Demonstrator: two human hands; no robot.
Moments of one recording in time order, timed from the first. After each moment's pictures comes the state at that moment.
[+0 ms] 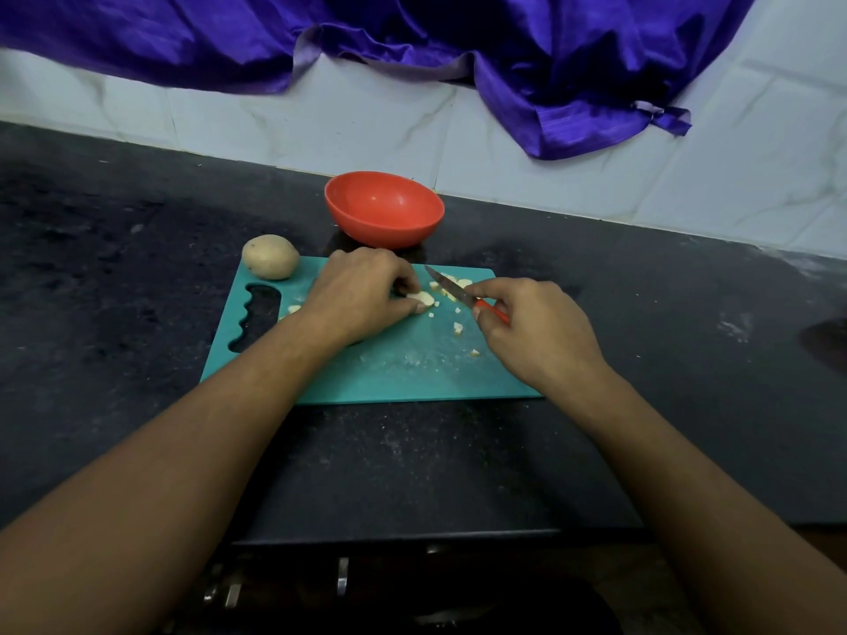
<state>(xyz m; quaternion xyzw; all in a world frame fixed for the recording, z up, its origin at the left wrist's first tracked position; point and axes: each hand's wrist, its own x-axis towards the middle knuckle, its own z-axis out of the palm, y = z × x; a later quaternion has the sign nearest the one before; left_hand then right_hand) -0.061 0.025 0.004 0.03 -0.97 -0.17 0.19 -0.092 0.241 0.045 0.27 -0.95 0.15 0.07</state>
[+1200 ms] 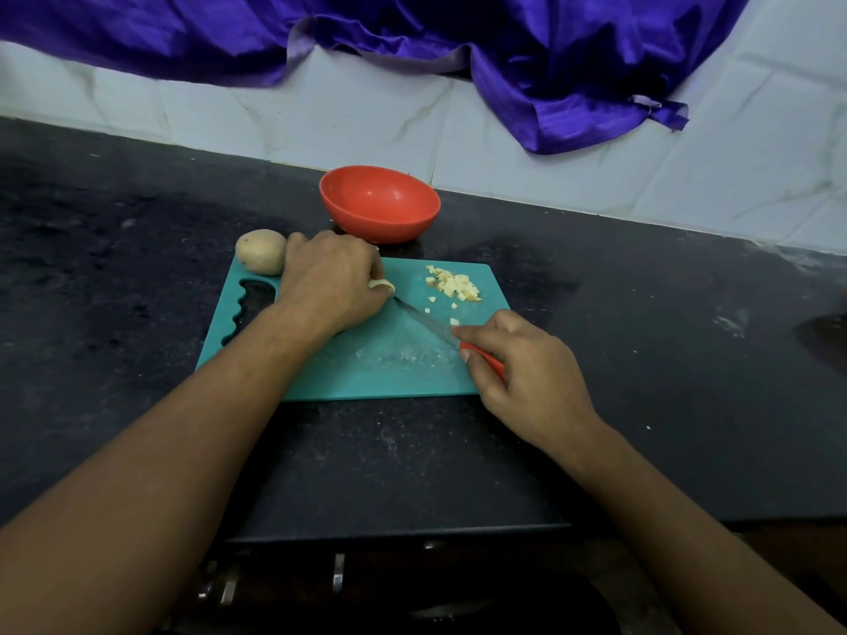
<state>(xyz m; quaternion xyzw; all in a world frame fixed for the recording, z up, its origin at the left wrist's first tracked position) -0.057 0.017 0.009 0.15 -0.97 -0.05 0.18 -0.077 0.269 -0.005 0.40 -0.89 0.19 0.14</state>
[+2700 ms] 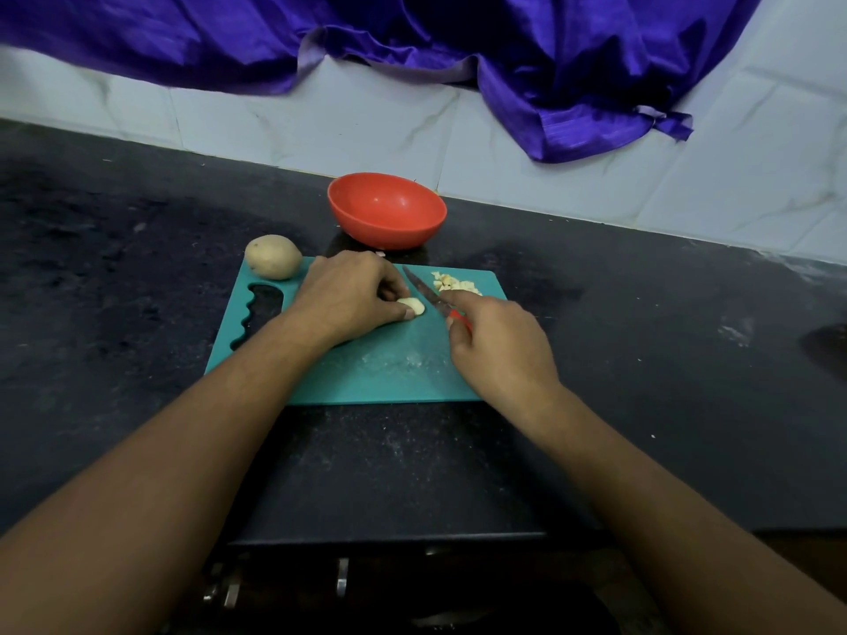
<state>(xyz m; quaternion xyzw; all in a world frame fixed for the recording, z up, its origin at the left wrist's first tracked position) -0.055 0.015 0.003 0.08 -0.96 -0.23 0.14 -0.076 0.216 0.022 0.31 -0.93 0.15 0.11</state>
